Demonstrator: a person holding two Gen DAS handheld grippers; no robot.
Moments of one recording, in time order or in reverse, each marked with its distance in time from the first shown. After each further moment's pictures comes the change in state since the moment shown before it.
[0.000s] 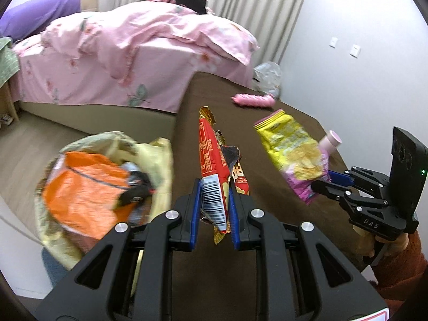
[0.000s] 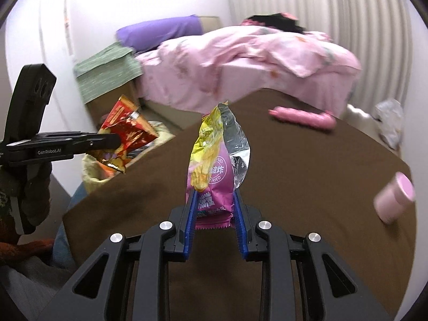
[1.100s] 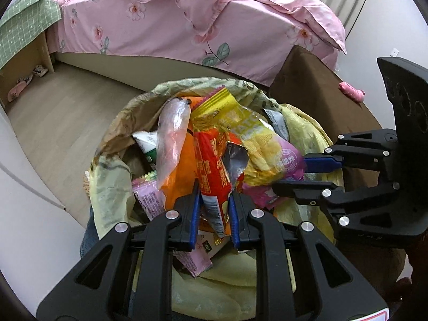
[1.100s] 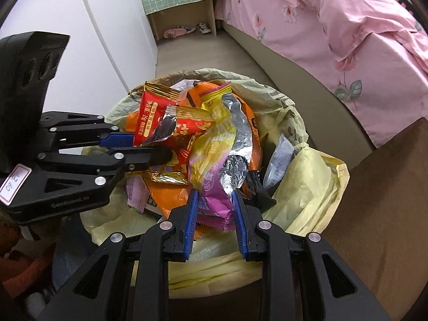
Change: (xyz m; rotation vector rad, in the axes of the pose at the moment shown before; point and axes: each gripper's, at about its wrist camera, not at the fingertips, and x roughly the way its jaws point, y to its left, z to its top) left arm 0.047 0.156 -0.031 -0.179 0.162 0.162; right arm 0.209 0.147 0.078 -0.323 0.398 0.256
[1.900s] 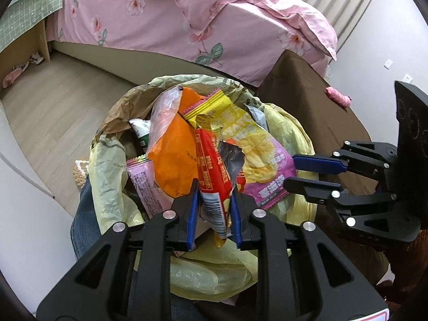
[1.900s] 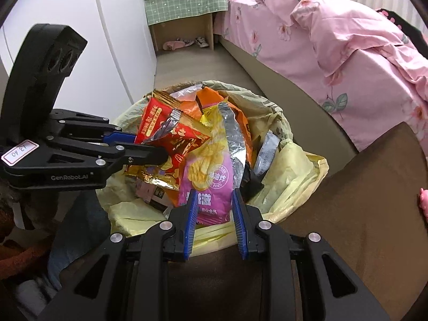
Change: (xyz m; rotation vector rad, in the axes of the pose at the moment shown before) left arm -0.020 0.000 -0.003 -0.059 0.004 -0.058; right arm -0.035 0.009 -0.025 -0.005 -0.102 -0.054
